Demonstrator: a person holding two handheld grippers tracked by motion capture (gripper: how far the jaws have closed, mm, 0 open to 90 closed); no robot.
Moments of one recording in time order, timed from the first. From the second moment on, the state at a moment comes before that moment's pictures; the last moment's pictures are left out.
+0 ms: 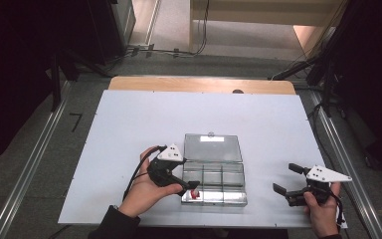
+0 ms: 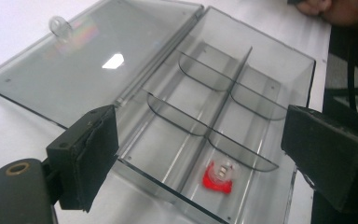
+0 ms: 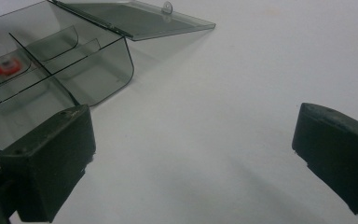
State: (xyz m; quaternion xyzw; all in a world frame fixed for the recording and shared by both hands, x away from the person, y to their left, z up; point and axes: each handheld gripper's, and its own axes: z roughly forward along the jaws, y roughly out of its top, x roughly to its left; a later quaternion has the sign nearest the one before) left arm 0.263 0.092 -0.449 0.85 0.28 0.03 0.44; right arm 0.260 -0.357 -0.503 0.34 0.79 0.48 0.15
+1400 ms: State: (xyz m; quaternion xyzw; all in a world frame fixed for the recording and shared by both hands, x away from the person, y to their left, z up) left arm 0.300 0.107 -0.446 0.81 0.33 0.03 0.48; right arm 0.250 -0.340 -0.487 0.32 0.79 0.50 0.13
